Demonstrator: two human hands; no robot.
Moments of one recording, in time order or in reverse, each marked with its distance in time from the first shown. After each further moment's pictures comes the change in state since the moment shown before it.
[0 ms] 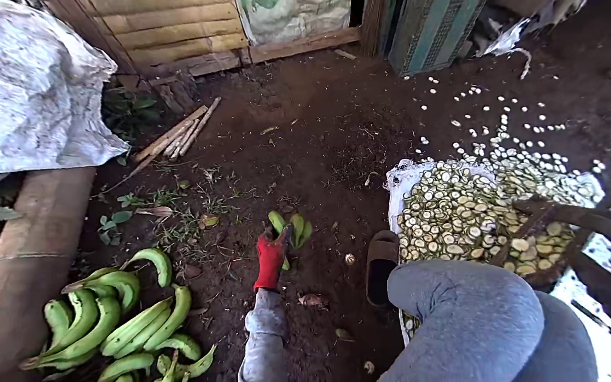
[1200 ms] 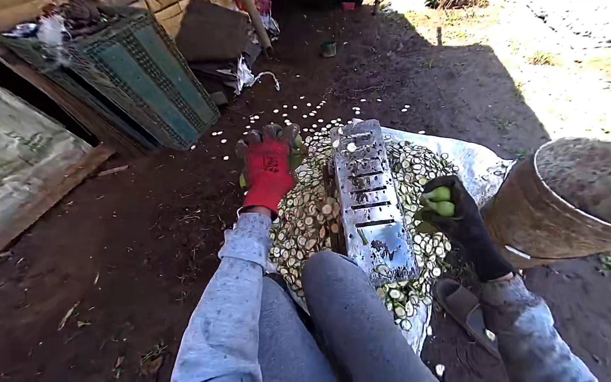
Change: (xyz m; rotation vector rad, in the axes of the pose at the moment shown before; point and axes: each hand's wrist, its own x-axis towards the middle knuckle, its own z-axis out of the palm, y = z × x) left_hand -0.237 0.370 0.369 0.862 -0.548 1.430; right_hand -0.215 0.132 -0.072 0.557 0.578 0.615
